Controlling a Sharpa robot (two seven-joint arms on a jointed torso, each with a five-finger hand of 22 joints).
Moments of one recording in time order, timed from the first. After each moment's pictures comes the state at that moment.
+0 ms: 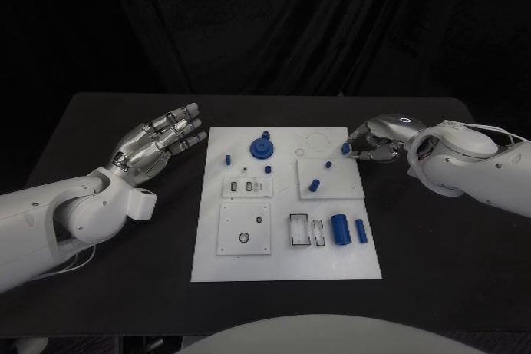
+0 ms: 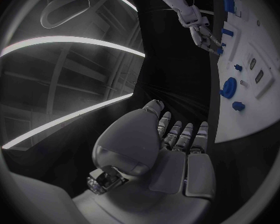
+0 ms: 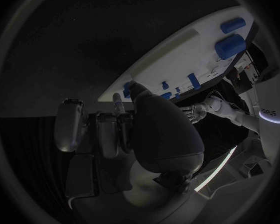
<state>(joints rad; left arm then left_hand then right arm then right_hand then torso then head) 1.24 -0.99 -0.21 1.52 -0.04 0.11 0.66 1.51 0.25 0.00 0.17 0.61 0.36 0.07 0.06 0.05 0.08 0.15 0.17 0.03 0.08 0.21 0.06 0.02 0.15 0.08 0.29 0.05 0.02 1.34 -1.02 -0.25 1.46 -1.53 -0.34 -0.09 1.38 -0.05 0.14 0.20 0.21 0.81 0.10 0.09 0.19 1.47 0.00 1.57 1.31 1.47 -0.05 1.56 1.31 0.05 1.44 0.06 1.30 1.31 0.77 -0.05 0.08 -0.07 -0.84</state>
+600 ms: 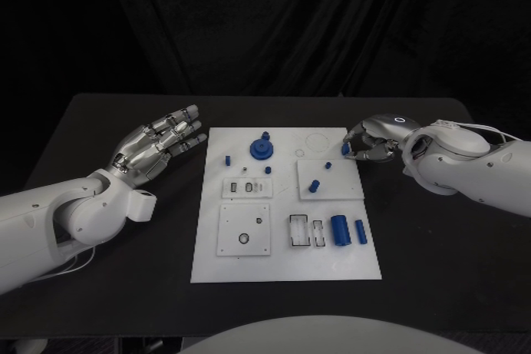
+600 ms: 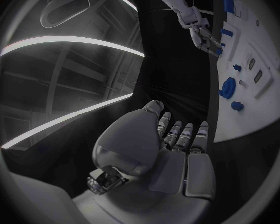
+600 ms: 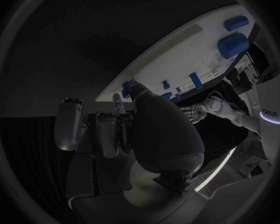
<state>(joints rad) 1.24 -0.98 -0.21 1.51 -0.04 0.11 0.66 1.51 0.25 0.00 0.17 0.61 0.36 0.07 0.06 0.05 0.08 0.15 0.17 0.03 0.08 0.21 0.06 0.02 0.15 0.08 0.29 0.05 0.02 1.34 -0.99 -0.25 1.44 -1.53 -0.34 -0.09 1.38 -0.05 0.14 0.20 0.19 0.80 0.10 0.09 0.19 1.47 0.00 1.57 1.31 1.47 -0.05 1.56 1.31 0.05 1.44 0.07 1.29 1.31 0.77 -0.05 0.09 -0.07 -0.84</state>
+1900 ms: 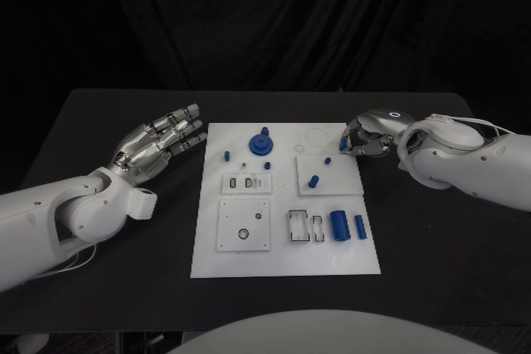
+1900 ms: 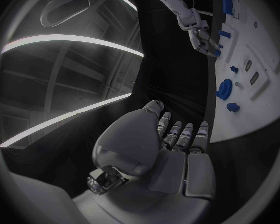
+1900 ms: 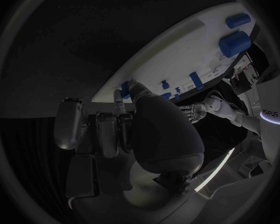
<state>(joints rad) 1.23 -0.98 -0.21 1.50 -0.04 0.12 0.65 1.51 0.25 0.00 0.17 0.61 0.36 0.07 0.06 0.05 0.08 0.15 0.17 0.03 0.08 0.21 0.06 0.02 0.15 0.08 0.29 0.05 0.02 1.34 -0.96 -0.25 1.43 -1.53 -0.33 -0.09 1.39 -0.04 0.12 0.19 0.22 0.84 0.09 0.25 0.32 1.47 0.00 1.57 1.31 1.47 -0.05 1.55 1.31 0.05 1.43 0.06 1.28 1.31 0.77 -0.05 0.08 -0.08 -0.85</state>
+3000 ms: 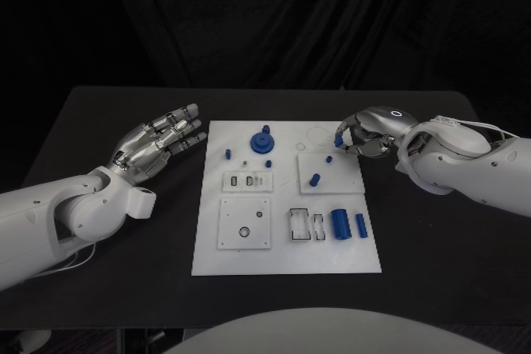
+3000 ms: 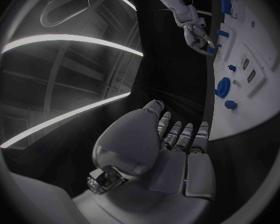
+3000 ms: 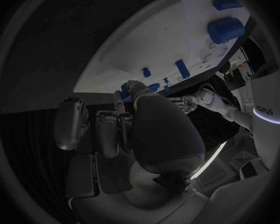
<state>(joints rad) 1.22 -0.99 -0.21 1.50 -0.04 0.12 0.65 1.51 0.25 0.01 0.17 0.61 0.36 0.07 0.06 0.05 0.08 0.15 0.17 0.03 0.08 0.21 0.06 0.02 0.15 0.08 0.30 0.05 0.02 1.35 -1.01 -0.25 1.55 -1.53 -0.42 -0.08 1.41 -0.03 0.17 0.18 0.49 0.83 0.08 0.34 0.38 1.46 0.00 1.57 1.31 1.46 -0.06 1.55 1.31 0.05 1.43 0.06 1.28 1.31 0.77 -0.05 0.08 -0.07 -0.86</state>
